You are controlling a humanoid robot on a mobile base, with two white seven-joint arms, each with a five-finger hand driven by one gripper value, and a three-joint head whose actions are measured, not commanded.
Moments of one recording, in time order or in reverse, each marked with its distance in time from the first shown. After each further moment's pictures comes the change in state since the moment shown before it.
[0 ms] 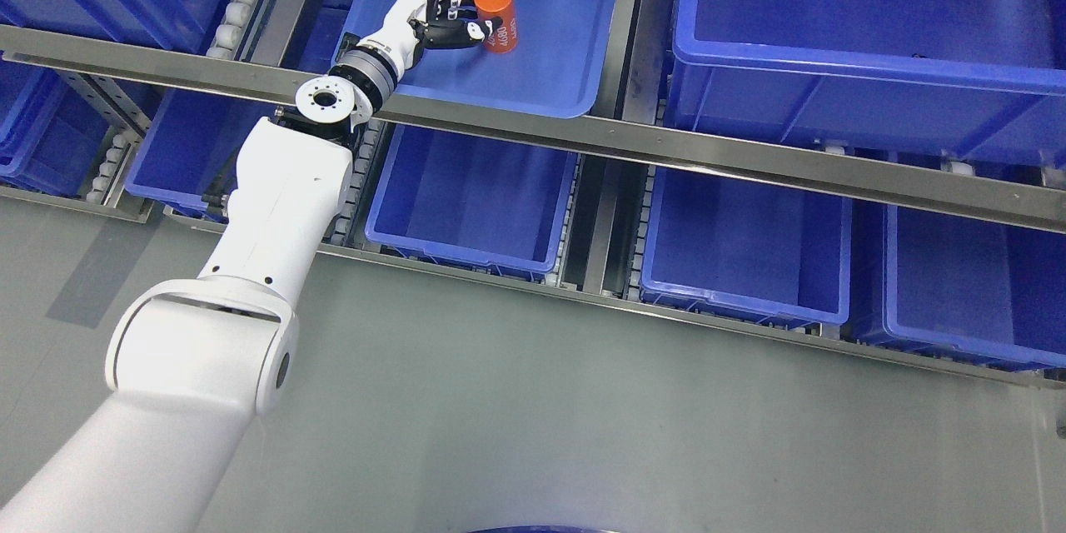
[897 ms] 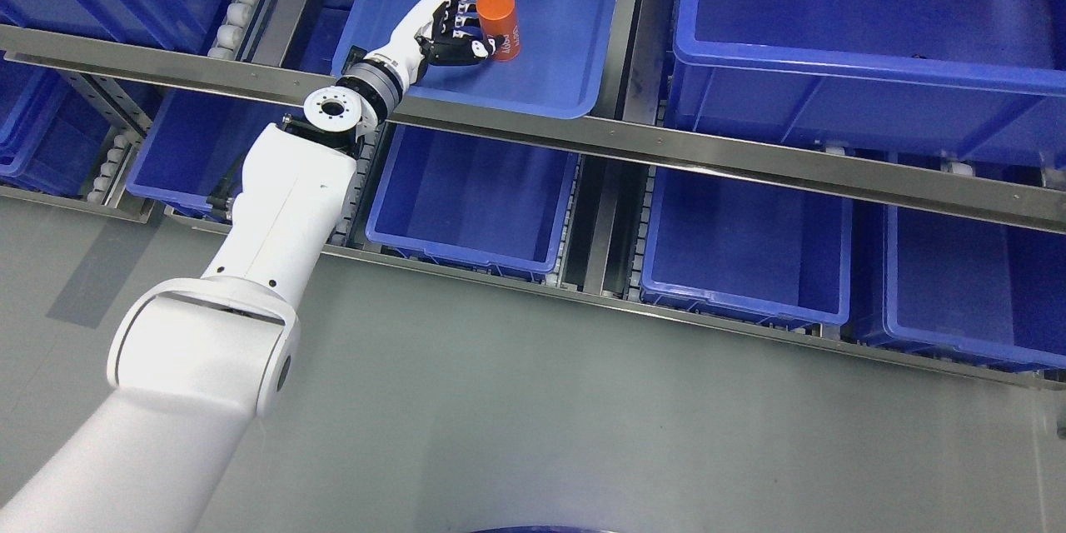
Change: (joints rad) left arm -0.001 0.000 -0.053 0.039 0.013 0.005 0.009; right arm 0.000 0.000 0.000 0.000 0.000 -0.003 0.000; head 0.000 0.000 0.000
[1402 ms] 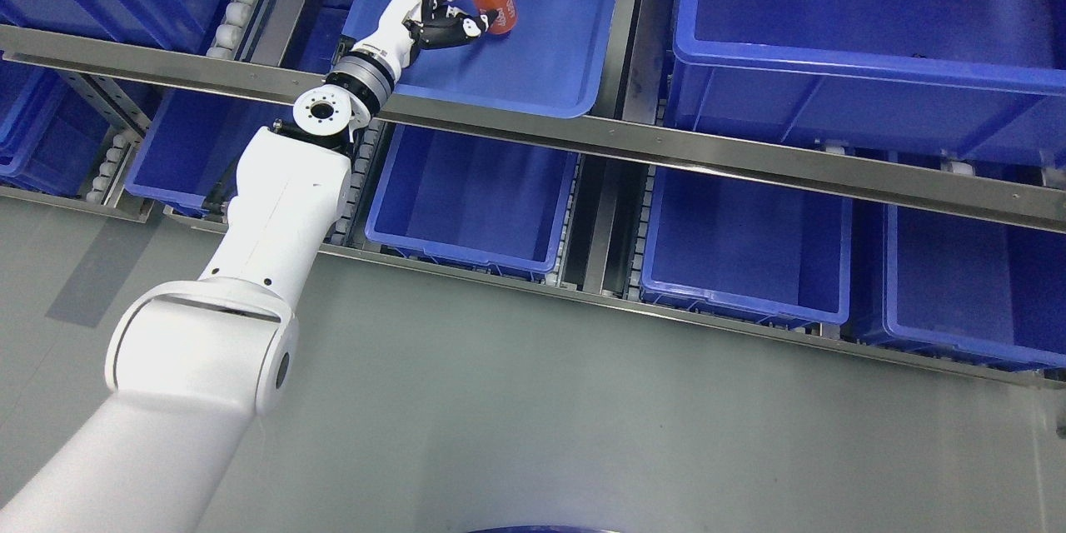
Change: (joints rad) left arm 0.003 0.000 0.102 -0.022 0.012 -0.185 -0.005; right arm 0.000 0.000 0.000 0.000 0.000 0.003 0.000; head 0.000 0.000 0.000
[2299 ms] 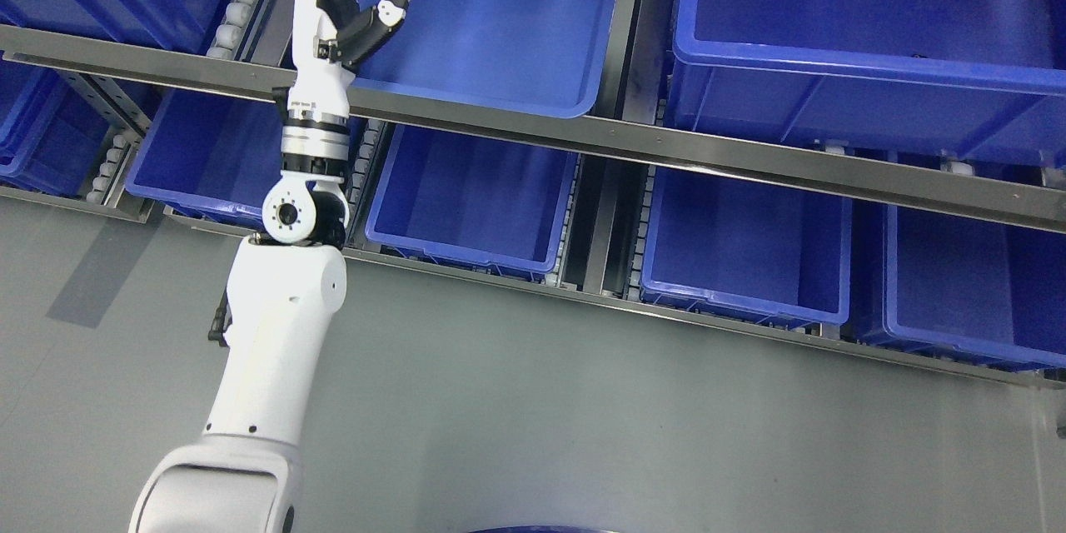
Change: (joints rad) left arm 0.495 0.000 0.060 -0.695 0.263 -0.258 0.141; right arm 0.000 0.000 0.000 0.000 0.000 0.002 0.000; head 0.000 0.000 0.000
